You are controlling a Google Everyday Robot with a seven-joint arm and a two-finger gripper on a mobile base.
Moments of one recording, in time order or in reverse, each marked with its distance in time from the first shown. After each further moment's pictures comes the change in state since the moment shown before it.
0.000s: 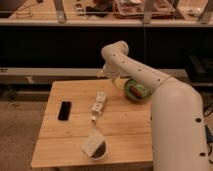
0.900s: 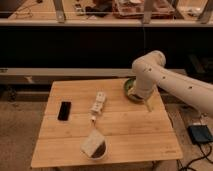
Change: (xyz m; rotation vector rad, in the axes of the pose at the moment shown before) arm -0.071 0.201 -0.082 -0.157 -0.005 0.146
